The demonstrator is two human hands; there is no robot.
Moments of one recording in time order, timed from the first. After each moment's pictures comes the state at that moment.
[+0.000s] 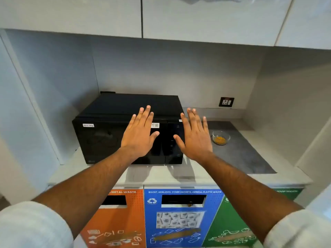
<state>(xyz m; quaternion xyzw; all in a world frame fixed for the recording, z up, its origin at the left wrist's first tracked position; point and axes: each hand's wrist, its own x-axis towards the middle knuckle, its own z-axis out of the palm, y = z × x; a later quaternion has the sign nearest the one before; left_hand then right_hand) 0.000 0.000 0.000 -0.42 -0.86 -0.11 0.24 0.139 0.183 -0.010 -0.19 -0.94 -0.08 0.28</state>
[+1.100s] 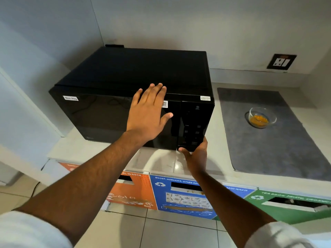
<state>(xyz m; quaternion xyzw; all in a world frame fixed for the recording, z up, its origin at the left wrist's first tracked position) -0.073 0.080 -0.056 -0.38 -0.89 -0.06 0.25 0.043 0.235 -0.249 -0.29 -0.77 0.50 0.28</state>
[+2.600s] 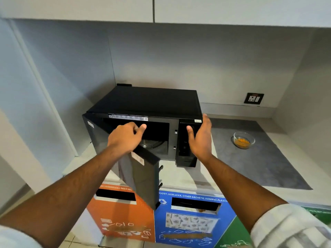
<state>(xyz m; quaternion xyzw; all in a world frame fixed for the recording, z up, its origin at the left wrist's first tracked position) -0.050 -0.031 -0.011 -0.21 -0.94 -0.24 0.12 0.056 0.223 -0.064 -0.23 -0.83 0.33 0.37</state>
